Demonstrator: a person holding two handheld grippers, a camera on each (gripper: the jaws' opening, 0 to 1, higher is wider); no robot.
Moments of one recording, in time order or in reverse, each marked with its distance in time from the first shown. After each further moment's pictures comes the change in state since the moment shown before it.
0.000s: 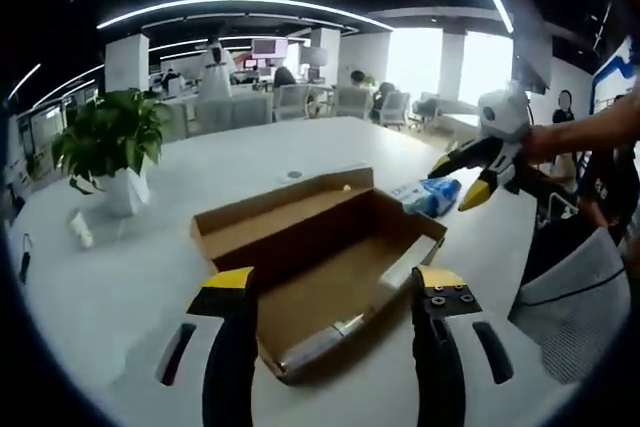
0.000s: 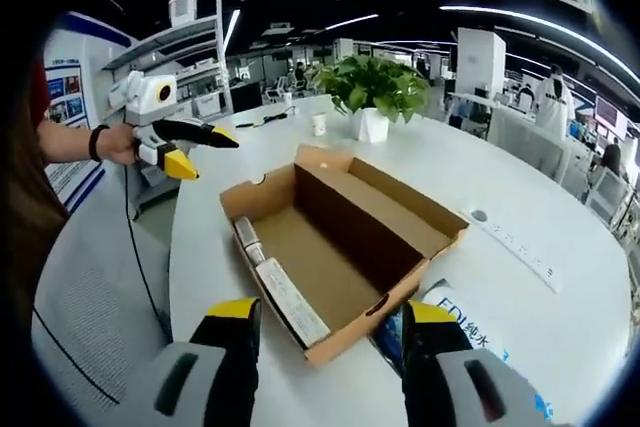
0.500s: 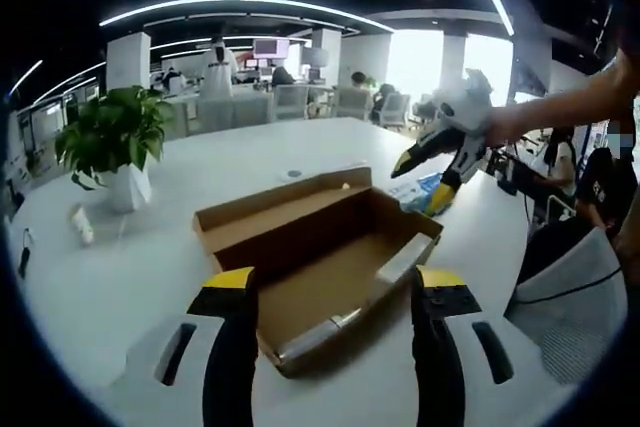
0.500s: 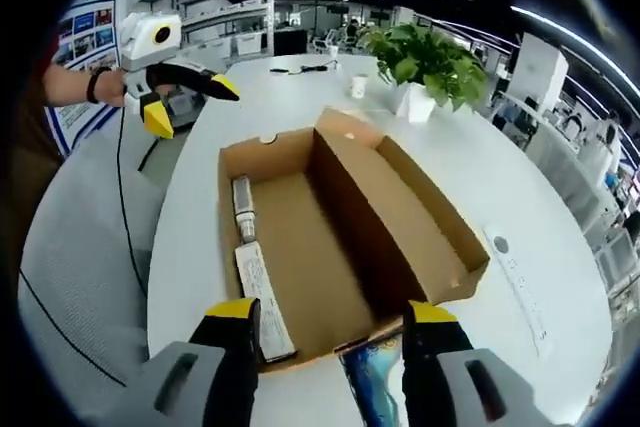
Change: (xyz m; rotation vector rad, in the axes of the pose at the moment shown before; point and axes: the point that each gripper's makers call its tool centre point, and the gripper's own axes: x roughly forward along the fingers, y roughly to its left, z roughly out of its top) left arm -0.009 0.000 -0.005 0.005 0.003 -0.003; right arm 0.047 -0.011 0.004 -0.264 0.239 0.113
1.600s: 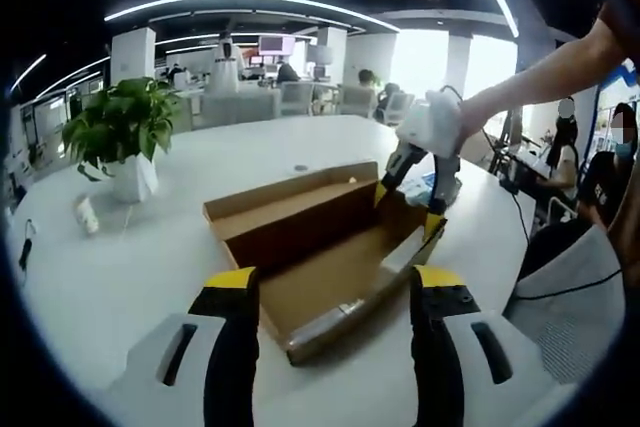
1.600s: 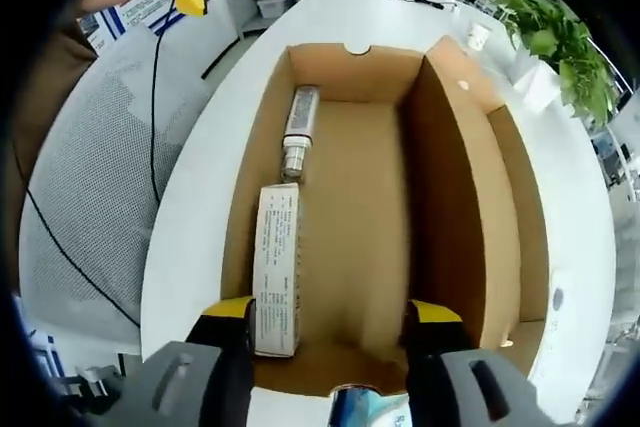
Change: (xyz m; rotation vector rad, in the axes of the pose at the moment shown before) left arm -0.008 0.011 -0.009 -0.019 0.011 0.012; right arm 0.050 0.020 -0.021 -0.299 0.290 0.234
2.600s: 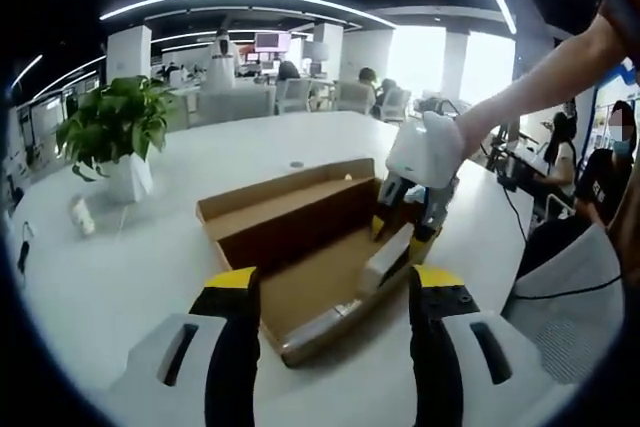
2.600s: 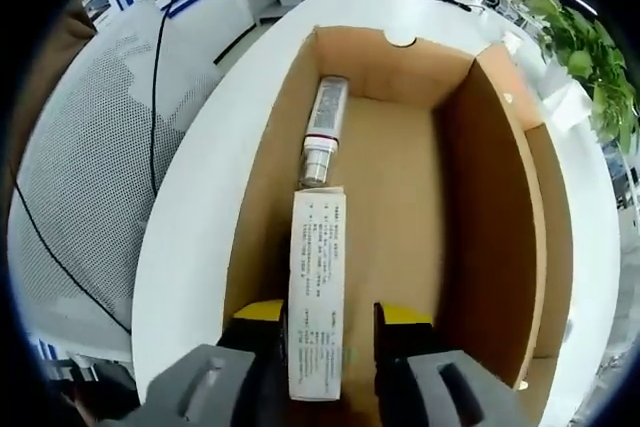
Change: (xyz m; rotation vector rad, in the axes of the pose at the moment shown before) left arm 0.007 -0.005 -0.001 0.008 0.017 -0.015; right arm 0.043 0.024 0.020 -0.091 0.035 0.031
